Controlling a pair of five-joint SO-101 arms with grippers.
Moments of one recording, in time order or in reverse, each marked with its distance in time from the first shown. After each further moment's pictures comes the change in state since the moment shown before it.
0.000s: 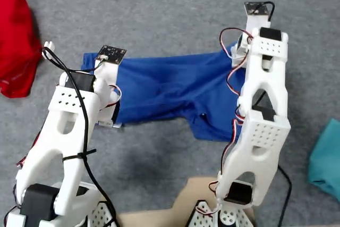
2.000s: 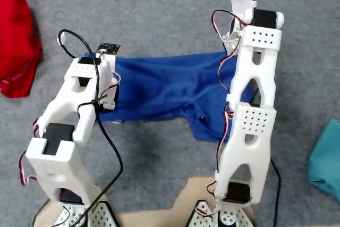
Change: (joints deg) left arm -5.9 36.4 -14.0 -16.6 0.5; right arm -4.2 14.0 -39.5 23.4 12.5
